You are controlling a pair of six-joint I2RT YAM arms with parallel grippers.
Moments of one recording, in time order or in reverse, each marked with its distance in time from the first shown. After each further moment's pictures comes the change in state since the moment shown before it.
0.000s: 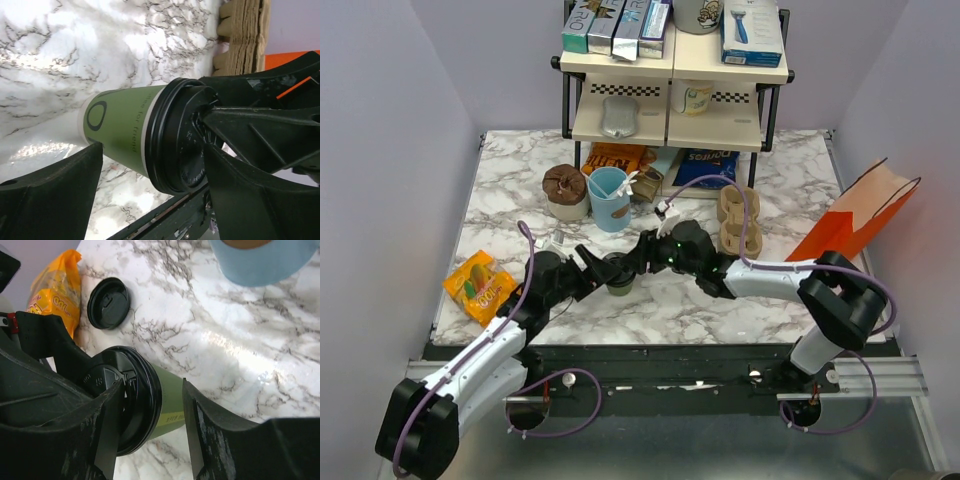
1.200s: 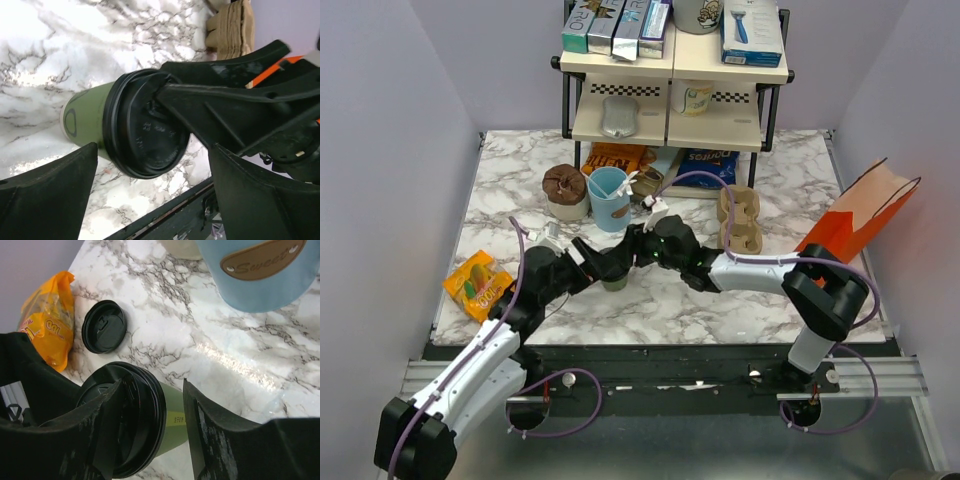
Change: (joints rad) left arm 0.002 -0.077 0.064 -0.099 -0.033 0.039; right arm 0.044 0.107 0.097 0.045 0.102 -0.005
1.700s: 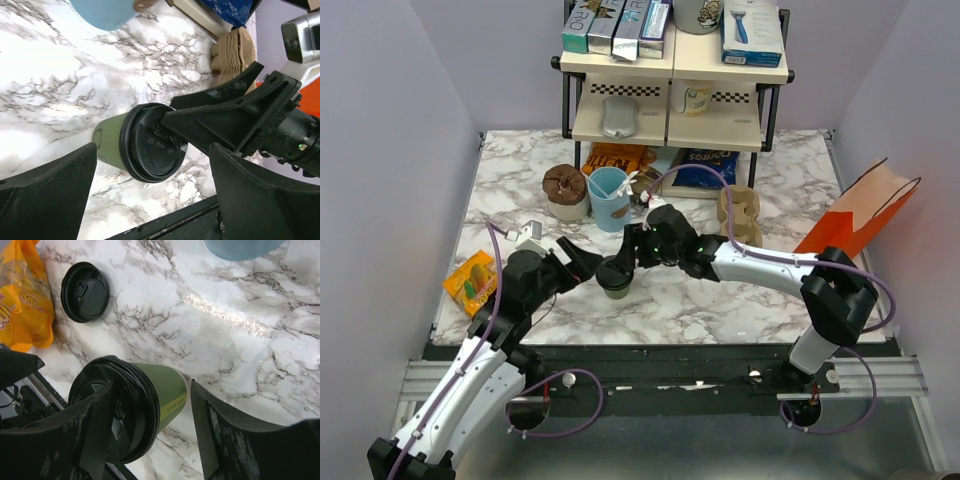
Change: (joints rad) left arm 0.000 -0.182 0.134 -0.282 -0.146 0.116; right arm 0.001 -0.054 0.169 -0.474 -0.003 0.045
